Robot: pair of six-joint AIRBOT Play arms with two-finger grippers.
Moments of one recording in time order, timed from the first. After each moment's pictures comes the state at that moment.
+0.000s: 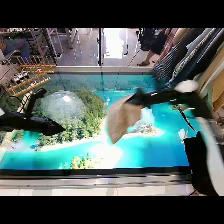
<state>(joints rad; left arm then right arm) 0.10 -1.08 1.15 0.79 -1.47 -0.91 -0.05 -1.40 1.56 -0.61 1.30 1.51</state>
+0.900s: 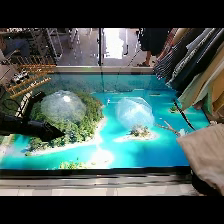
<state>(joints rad) 0.11 -1.04 1.12 0.78 -1.53 -0.88 -1.50 -1.07 1.04 -1.27 1.65 1.29</state>
